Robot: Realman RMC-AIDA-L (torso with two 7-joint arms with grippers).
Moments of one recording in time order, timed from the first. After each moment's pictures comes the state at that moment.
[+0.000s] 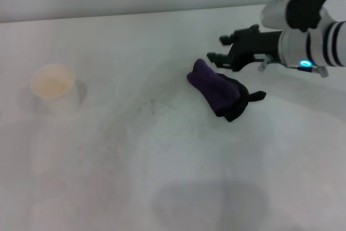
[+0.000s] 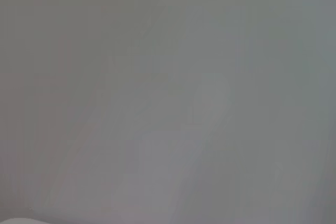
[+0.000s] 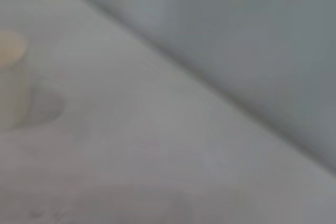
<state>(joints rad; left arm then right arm) -0.29 -2.08 2.83 0.16 -1.51 1.31 -0.28 0.45 2.01 -1.44 -0.96 1.19 0.78 -1.32</state>
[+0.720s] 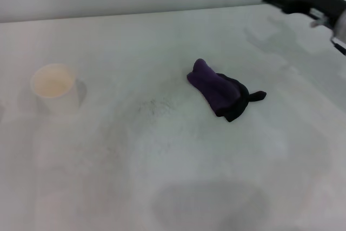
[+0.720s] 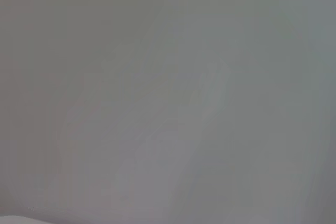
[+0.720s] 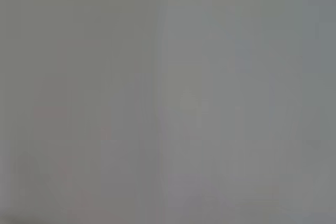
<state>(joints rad) -0.30 -2.08 2.83 0.16 -1.51 1.29 -0.28 0.43 2.01 -1.11 -0.57 2.11 0.85 -2.10</state>
